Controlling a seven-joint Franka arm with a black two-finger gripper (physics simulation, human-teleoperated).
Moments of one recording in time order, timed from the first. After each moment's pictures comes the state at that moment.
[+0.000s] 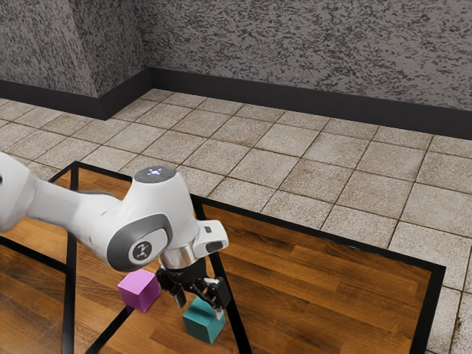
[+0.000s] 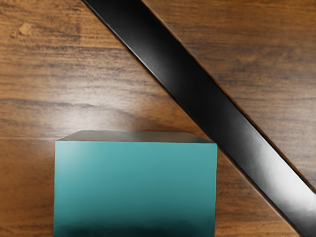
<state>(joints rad) -0.32 -0.08 -0.09 -2.54 -0.18 2.47 -0.29</state>
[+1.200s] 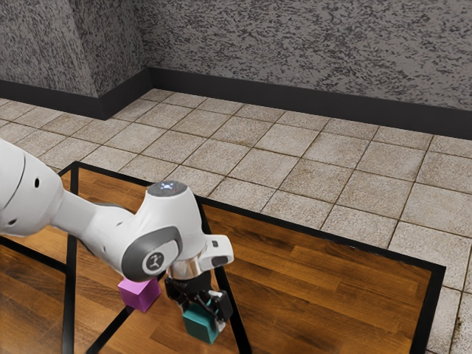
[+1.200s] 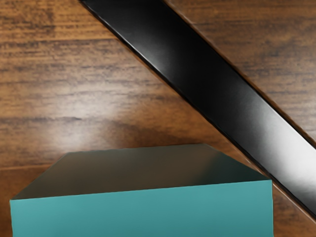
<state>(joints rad) -0.31 0.05 -0.09 -2.51 -0.19 2.53 -0.19</state>
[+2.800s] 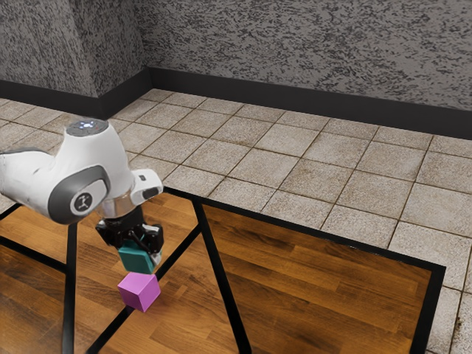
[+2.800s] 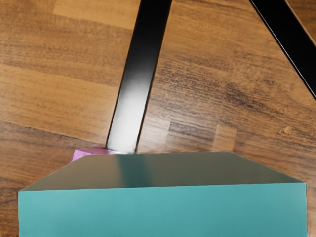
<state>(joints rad) -0.01 -0.29 -0.08 -2.57 0.00 2.34 -0.32</state>
